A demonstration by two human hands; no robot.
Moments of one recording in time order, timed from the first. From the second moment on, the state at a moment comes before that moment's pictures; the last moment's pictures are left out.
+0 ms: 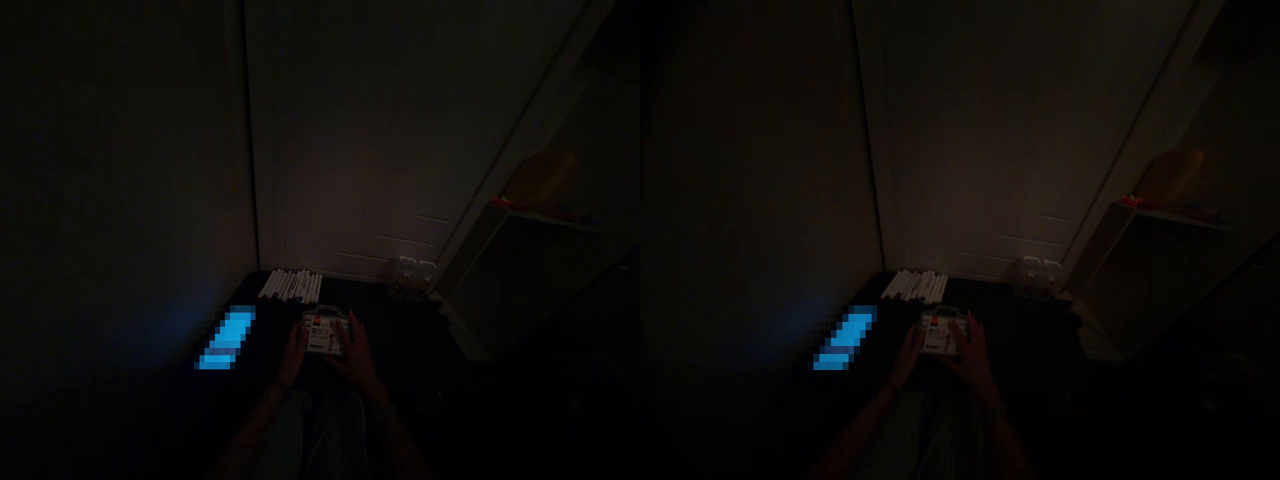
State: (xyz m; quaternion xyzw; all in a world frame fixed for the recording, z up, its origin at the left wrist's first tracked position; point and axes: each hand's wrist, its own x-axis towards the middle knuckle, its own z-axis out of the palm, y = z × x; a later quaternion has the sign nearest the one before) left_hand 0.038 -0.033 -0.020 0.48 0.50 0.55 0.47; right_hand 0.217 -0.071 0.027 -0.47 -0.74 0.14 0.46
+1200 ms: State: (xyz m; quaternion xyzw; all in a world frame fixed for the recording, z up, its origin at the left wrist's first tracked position) left_hand 0.042 -0.036 -0.019 0.60 0.47 0.48 0.44; right_hand 0.388 0.008 -0.006 -0.54 -0.82 0.02 0.20
